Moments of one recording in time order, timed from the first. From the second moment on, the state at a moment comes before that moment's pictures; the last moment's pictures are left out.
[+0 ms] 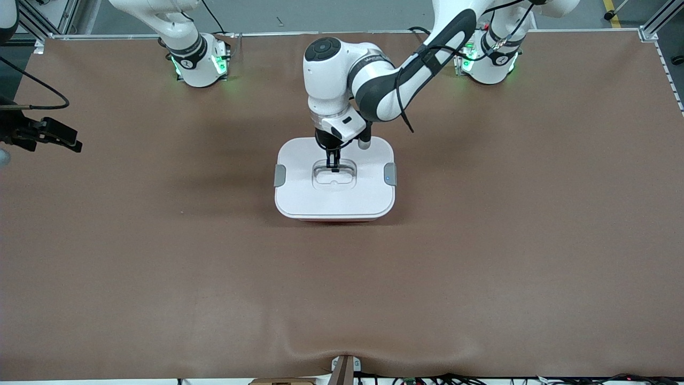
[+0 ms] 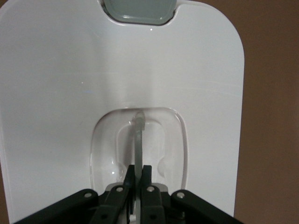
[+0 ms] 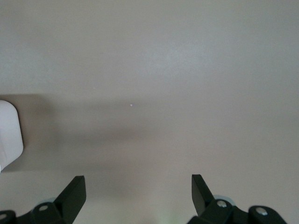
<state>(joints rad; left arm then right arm) -0.55 0.56 -0.48 -1.57 0.57 2.16 -2.78 0.00 0.00 -0.08 -1.62 -0.01 1.55 -0.04</state>
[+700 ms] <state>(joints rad) -0.55 0.56 -0.48 -1.59 0.57 2.16 -2.78 -0.01 0.00 -0.09 -1.58 -0.01 1.55 -0.03</state>
